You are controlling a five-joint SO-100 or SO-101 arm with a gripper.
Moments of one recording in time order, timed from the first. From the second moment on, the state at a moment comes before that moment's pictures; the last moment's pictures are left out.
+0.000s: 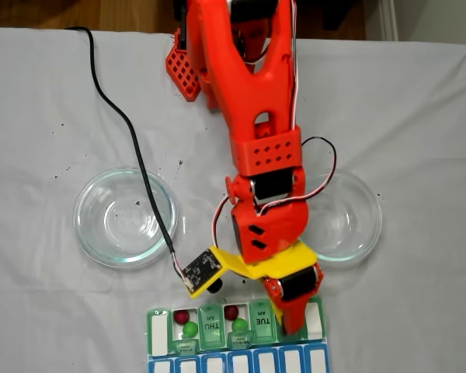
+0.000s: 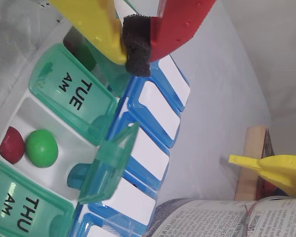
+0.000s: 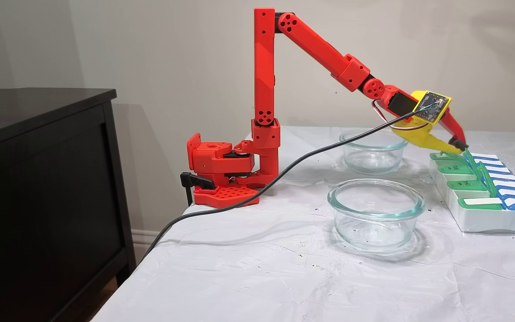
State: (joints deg) arm -14.4 108.6 131.2 -5.1 -15.3
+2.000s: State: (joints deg) arm -8.3 120.9 131.0 1.7 -8.9
